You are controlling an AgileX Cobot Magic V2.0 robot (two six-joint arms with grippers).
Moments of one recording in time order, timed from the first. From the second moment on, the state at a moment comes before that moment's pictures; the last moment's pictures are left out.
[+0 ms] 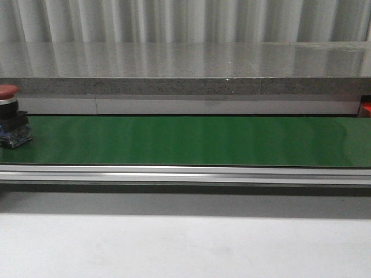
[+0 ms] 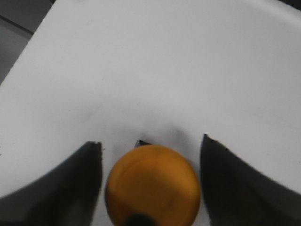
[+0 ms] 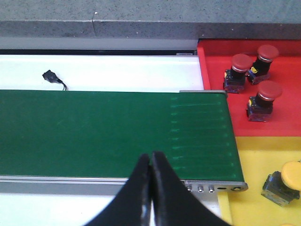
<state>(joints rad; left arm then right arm) 0.35 2.10 -1.52 0.03 0.52 -0.05 -0.12 0.56 -0.65 0.11 0.64 -0.10</state>
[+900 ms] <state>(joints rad) 0.14 1.41 -1.23 0.03 0.69 -0.05 -0.12 0.56 -0.65 0.11 0.64 -0.10</state>
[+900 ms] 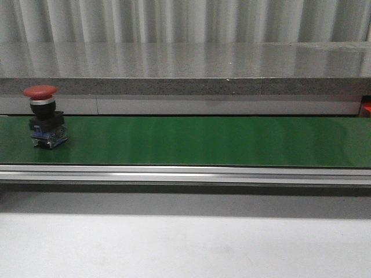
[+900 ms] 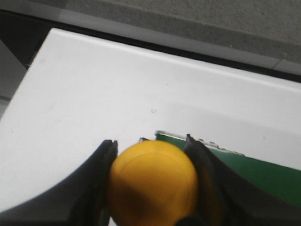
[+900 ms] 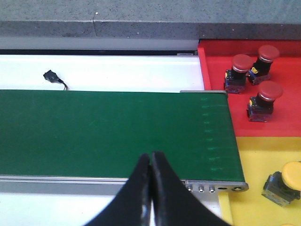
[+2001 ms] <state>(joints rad) 0.07 1.54 -1.01 -0.02 0.51 -0.05 -0.12 0.56 -0.65 0.11 0.64 -0.10</state>
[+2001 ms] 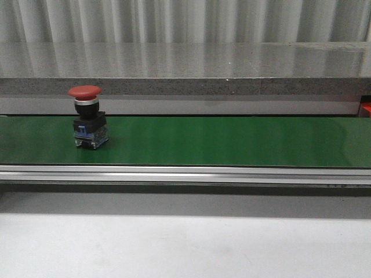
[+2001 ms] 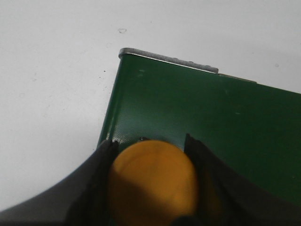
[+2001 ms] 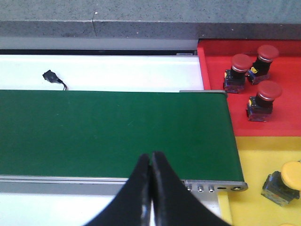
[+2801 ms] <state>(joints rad) -0.05 1.02 -0.94 0.02 0.52 -0.02 -0.12 0.56 -0.65 0.11 0.64 -0.10</state>
